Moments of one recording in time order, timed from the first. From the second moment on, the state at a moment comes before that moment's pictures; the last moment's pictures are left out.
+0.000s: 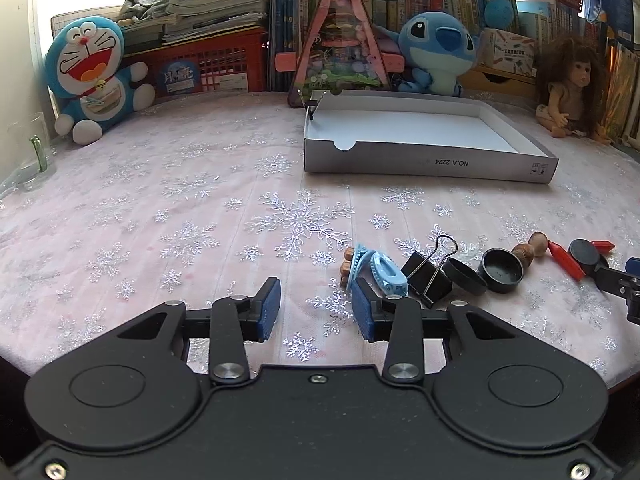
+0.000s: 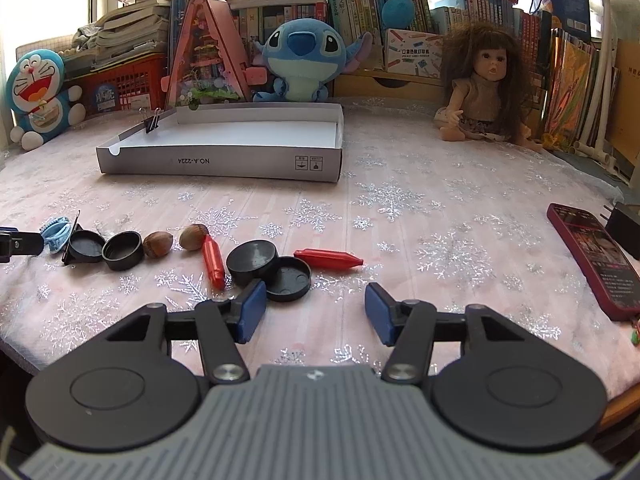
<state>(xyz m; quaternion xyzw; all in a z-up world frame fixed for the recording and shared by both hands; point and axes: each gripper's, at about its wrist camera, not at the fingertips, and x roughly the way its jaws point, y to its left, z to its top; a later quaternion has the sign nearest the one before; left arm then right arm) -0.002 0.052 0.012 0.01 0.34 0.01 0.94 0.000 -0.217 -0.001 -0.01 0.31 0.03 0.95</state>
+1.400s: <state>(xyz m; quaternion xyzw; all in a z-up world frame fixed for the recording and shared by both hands) 0.026 0.029 0.027 -0.03 0.30 -0.02 0.95 0.009 -0.219 0.020 -0.01 0.27 0.04 0.96</state>
